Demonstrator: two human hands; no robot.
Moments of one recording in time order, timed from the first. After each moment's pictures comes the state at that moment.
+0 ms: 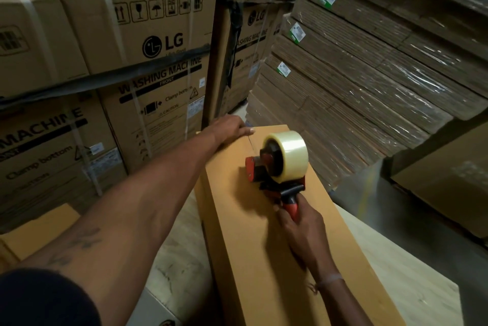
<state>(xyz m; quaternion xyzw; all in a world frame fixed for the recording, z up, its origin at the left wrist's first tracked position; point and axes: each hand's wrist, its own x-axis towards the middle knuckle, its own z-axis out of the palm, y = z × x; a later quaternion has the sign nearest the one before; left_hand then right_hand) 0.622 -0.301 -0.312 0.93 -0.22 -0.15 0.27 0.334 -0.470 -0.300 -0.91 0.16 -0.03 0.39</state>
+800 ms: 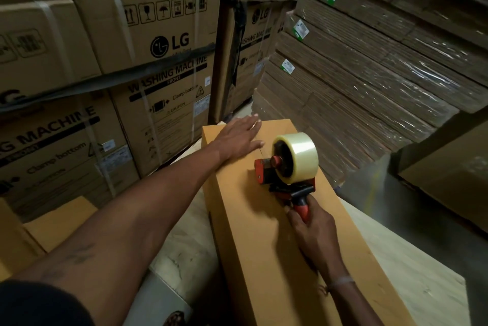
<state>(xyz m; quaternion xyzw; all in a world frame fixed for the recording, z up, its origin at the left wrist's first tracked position) 0.575 -0.303 -0.339 0.93 -0.35 -0.01 0.11 0.305 -0.472 -0.291 -0.91 0.17 -0.03 0.37</state>
